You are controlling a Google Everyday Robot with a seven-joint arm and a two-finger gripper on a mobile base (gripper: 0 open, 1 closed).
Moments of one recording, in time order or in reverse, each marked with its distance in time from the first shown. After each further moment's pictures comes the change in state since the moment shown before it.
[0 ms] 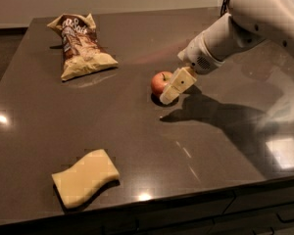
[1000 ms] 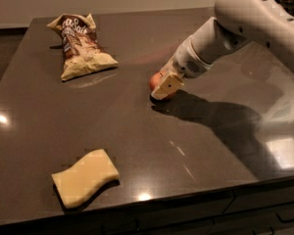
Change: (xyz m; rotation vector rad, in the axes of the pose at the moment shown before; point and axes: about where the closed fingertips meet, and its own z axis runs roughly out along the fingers) arm -0.010 0.018 0.021 -0.069 0.015 -0.045
